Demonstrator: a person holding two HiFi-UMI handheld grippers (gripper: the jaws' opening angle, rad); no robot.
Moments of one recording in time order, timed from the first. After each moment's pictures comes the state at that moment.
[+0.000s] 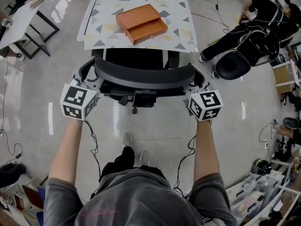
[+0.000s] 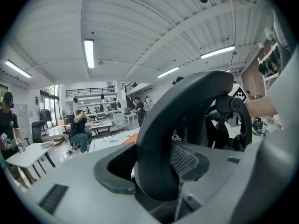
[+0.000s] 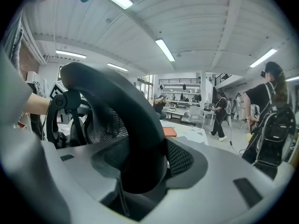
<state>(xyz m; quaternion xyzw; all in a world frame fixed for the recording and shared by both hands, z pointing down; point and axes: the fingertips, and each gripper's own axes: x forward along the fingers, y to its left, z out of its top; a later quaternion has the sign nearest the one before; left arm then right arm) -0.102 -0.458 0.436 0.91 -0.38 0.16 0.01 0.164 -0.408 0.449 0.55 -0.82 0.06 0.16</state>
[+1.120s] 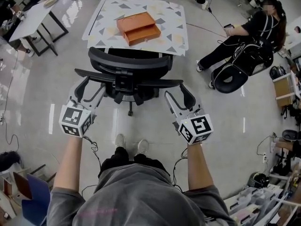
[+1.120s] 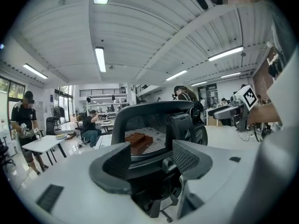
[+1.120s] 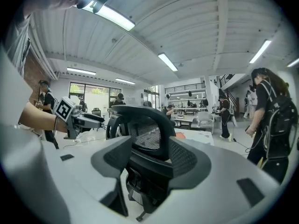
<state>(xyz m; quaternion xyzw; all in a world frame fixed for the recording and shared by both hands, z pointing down) -0.089 -0.310 0.413 0.88 -0.45 0.14 0.03 0.175 -0.262 0.405 0.51 -0.85 0.05 0.08</state>
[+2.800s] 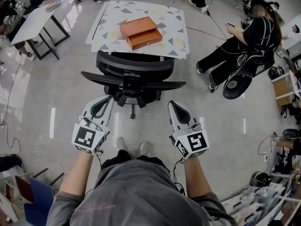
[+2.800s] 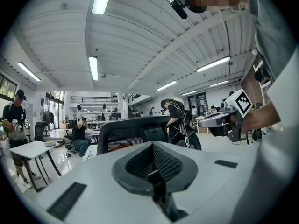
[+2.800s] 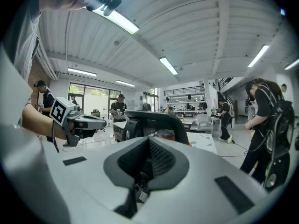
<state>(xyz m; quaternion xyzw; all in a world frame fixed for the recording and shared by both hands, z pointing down) -0.064 -0.248 0.385 0.91 -0.40 0.08 0.00 0.132 -0.213 0.385 0.52 -0.85 0.03 0.06</state>
